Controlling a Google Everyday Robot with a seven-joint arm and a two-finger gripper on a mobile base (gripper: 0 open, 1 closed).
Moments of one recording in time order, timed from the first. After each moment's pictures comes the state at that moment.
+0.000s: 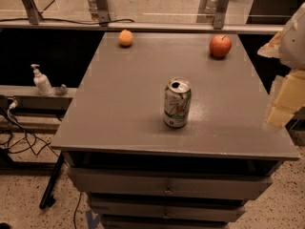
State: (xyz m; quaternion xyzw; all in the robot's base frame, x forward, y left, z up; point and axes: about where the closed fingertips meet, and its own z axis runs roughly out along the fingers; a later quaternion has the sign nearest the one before) arm 0.438 -0.216 0.977 -0.60 0.78 -0.04 0.16
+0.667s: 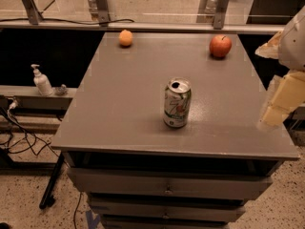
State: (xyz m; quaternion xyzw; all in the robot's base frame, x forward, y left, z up) arm 0.441 -0.211 0.976 -0.60 0.78 -0.02 0.19
